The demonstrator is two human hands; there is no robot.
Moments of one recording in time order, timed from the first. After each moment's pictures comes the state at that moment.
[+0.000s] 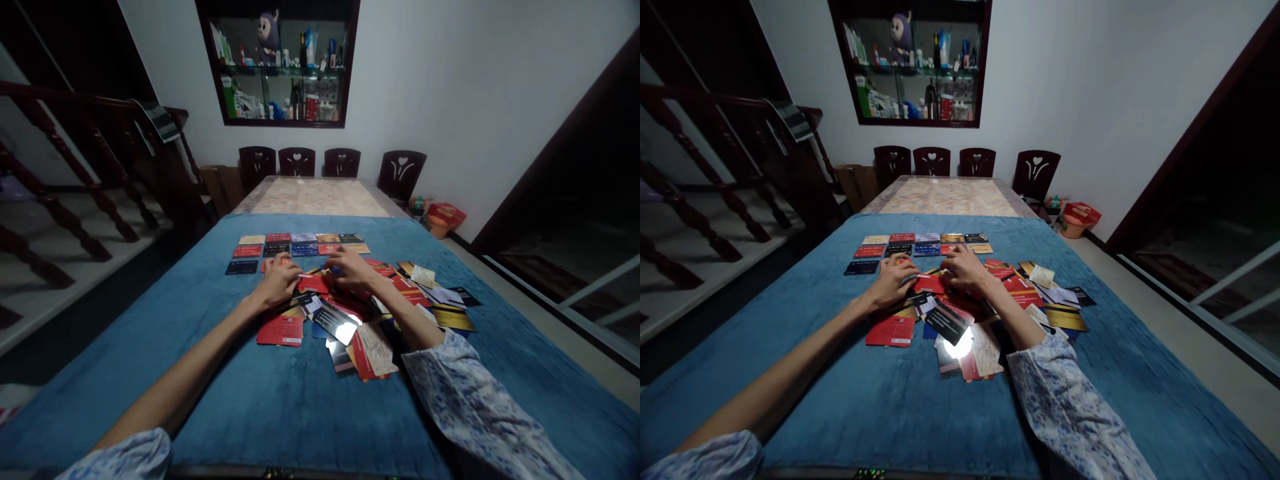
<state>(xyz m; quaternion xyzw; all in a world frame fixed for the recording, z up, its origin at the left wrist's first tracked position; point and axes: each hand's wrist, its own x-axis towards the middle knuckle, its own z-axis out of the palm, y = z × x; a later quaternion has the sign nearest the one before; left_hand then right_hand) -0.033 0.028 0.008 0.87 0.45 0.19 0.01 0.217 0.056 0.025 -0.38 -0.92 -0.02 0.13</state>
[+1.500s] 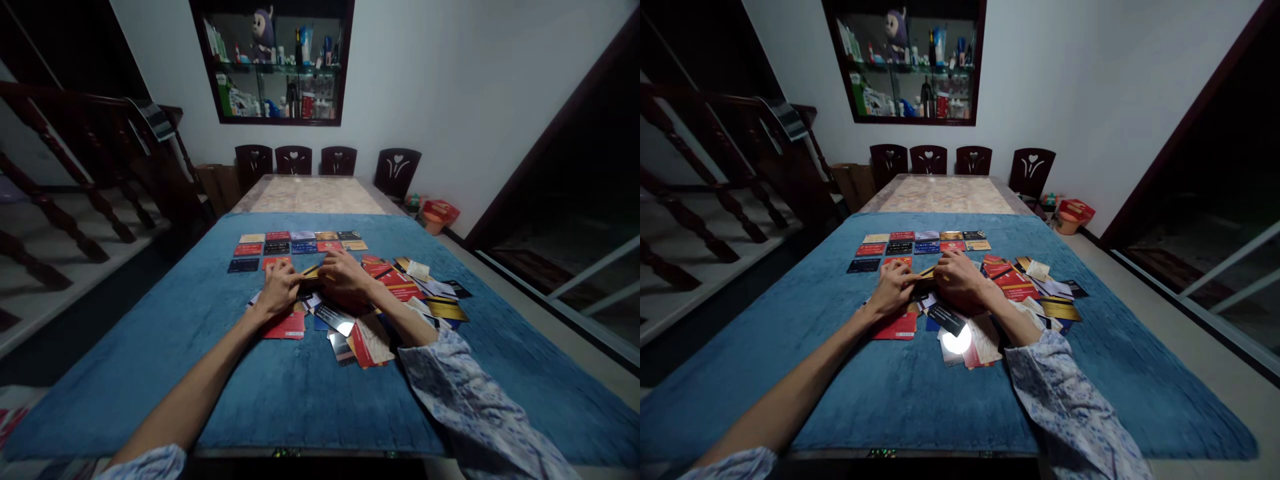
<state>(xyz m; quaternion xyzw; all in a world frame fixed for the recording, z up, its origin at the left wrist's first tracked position) -0.029 0.007 -0.007 0.85 0.46 0.26 -0.01 0.202 0.040 0.010 -0.29 -0.93 -0.11 0.21</state>
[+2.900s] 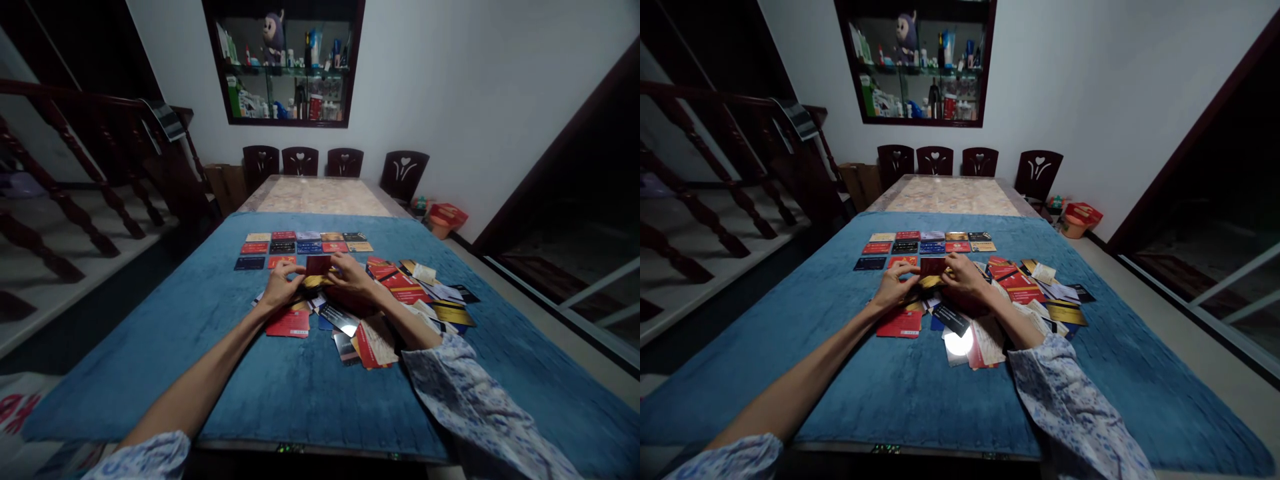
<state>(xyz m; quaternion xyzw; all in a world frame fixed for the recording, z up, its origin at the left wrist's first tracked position) -0.033 0.021 -0.023 0.73 0.47 0.47 0.15 0.200 0.046 -0.007 -0.31 -0.88 0.06 0.34</state>
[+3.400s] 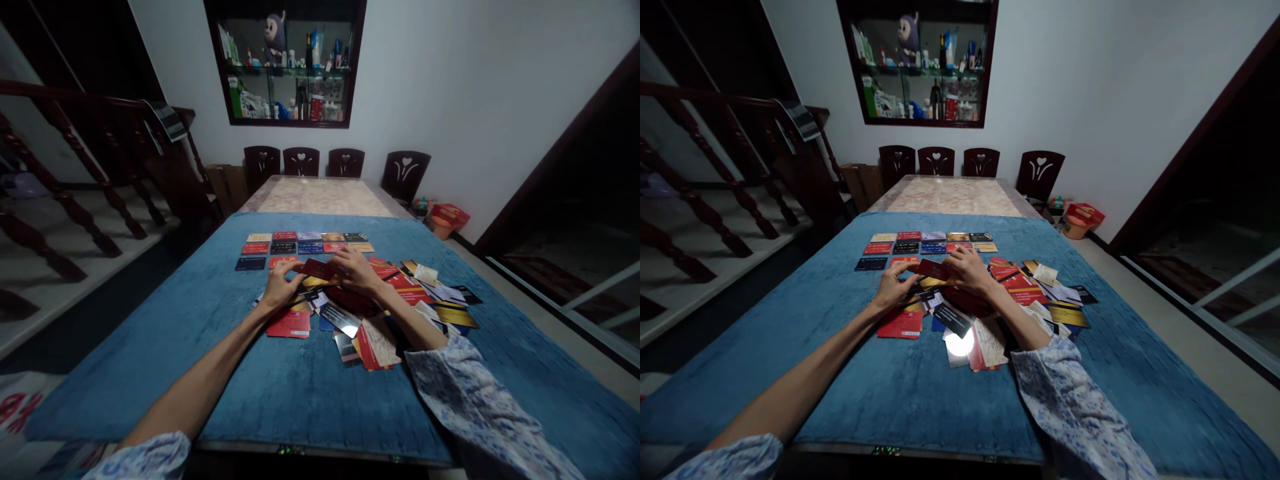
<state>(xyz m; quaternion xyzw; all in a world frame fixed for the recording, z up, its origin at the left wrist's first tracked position) -0.034 0.015 -0.017 0.74 0.46 0.47 0.14 0.213 0.039 0.012 -0.34 -0.91 -0.08 0.24</state>
